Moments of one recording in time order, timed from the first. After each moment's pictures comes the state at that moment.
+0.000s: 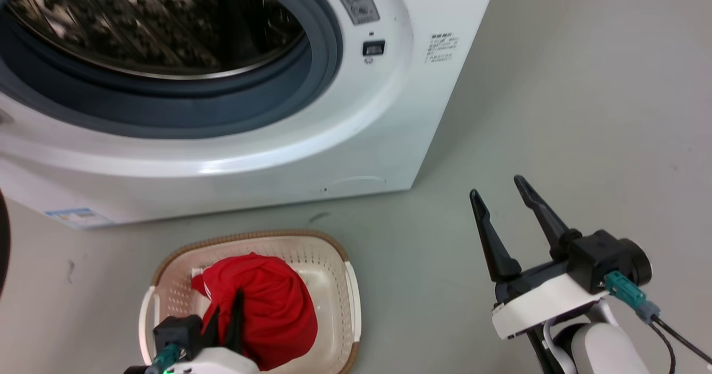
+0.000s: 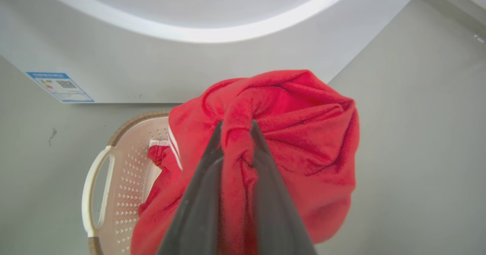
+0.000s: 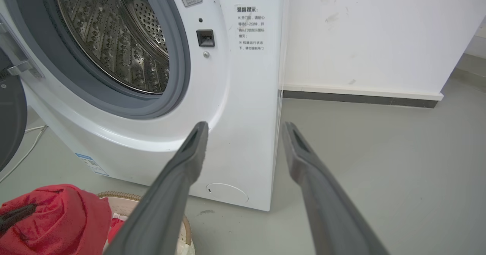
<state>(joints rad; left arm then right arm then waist) 0.06 0.12 -0.13 0.17 -0.29 0.03 -0.12 -0.13 -0.05 0.20 0.04 0.10 0.13 -0.15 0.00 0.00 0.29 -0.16</state>
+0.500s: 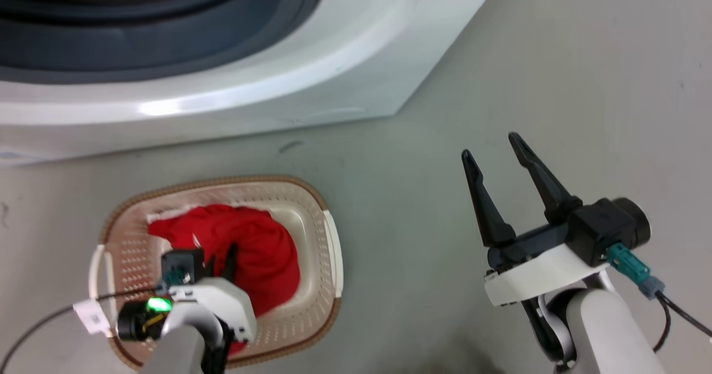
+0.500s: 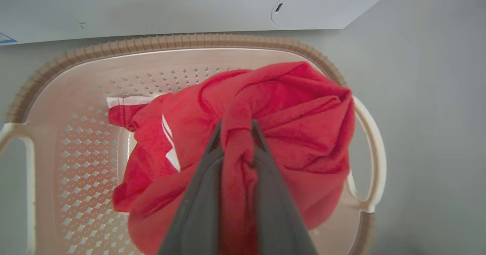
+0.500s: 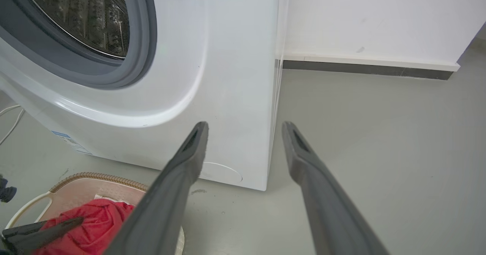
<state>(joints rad) -0.35 0.14 -0.16 0.79 -0.29 -0.05 -0.22 -0.24 -0.05 0.22 0.04 0.10 0.13 -0.18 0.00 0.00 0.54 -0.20</state>
